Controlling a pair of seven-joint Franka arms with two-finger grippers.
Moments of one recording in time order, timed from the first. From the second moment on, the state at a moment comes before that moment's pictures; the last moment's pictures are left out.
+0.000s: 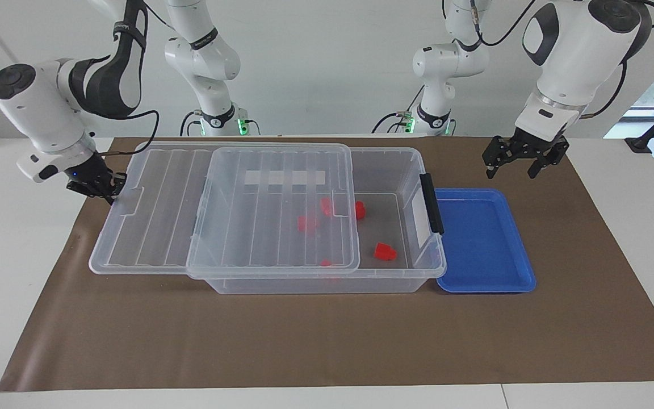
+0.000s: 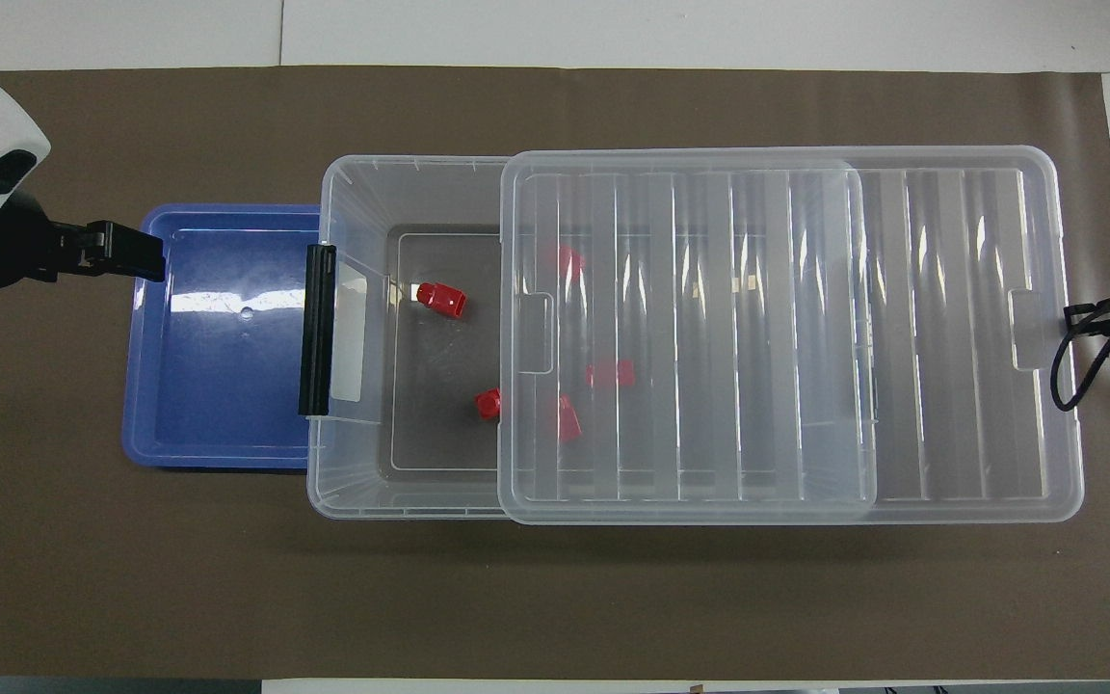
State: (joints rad) left arm 0.04 0.01 -0.19 -1.63 0.01 1.68 -0.07; right arm -0.35 0.01 0.12 -1.97 -0.02 1.96 -0.29
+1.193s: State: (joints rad) left arm -0.02 0.01 -0.03 -1.52 -0.03 1.48 0.04; right arm -0.14 0.00 0.14 -1.97 -0.02 1.96 0.06
